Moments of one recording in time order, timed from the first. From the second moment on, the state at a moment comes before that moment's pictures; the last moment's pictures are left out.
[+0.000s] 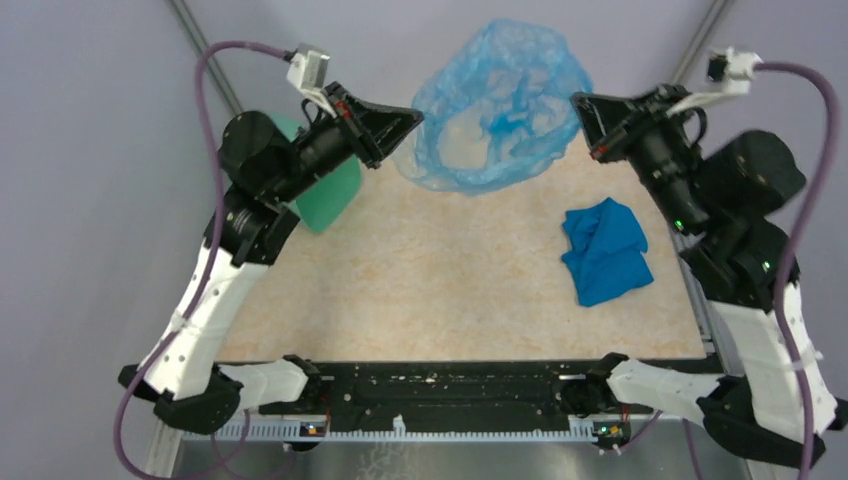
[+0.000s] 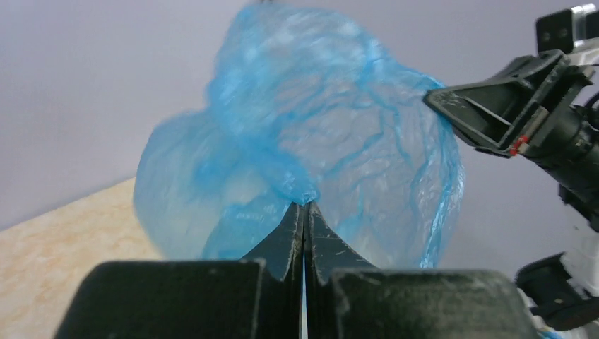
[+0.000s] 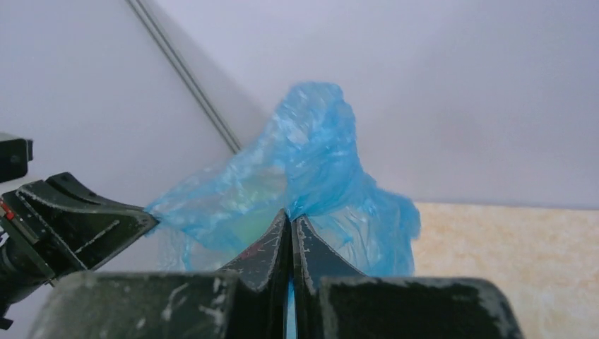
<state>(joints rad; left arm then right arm) -0.54 1.25 1.71 -0.22 0.39 -0.50 0.66 1.12 1.84 -0.53 0.22 0.38</state>
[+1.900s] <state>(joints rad) -0.47 1.38 0.83 -0.27 0.26 -0.43 0.65 1.23 0.59 -0.38 0.17 0.58</state>
